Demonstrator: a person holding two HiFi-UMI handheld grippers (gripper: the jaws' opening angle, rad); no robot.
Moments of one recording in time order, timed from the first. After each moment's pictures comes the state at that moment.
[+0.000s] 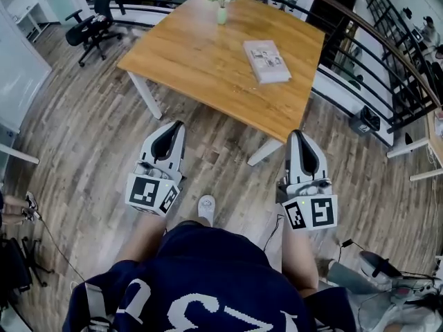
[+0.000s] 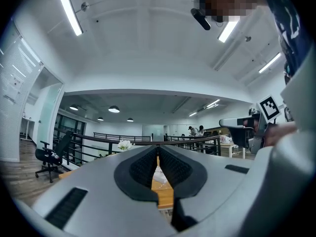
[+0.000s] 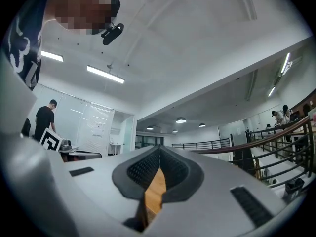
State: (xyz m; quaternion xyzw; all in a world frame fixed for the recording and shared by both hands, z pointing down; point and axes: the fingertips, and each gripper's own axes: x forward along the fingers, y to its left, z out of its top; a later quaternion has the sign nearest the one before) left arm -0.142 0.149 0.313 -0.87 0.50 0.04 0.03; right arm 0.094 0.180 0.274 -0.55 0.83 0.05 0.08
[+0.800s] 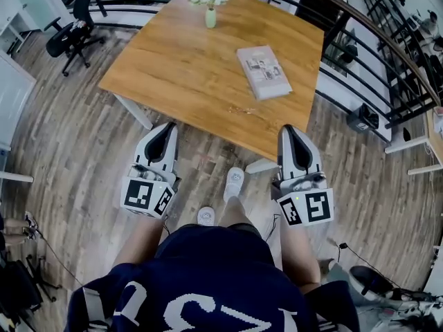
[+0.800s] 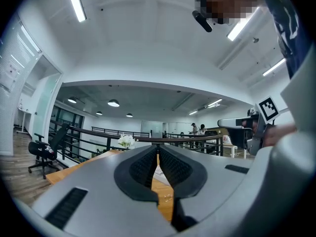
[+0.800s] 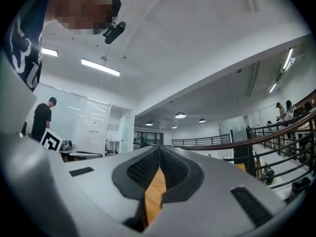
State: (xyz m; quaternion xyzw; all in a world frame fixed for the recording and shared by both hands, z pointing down) left arm -0.152 0.003 0.335 -0.87 0.48 0.03 0.00; right arm 0.077 0.035 0.291 -0.56 0.83 0.03 0.06
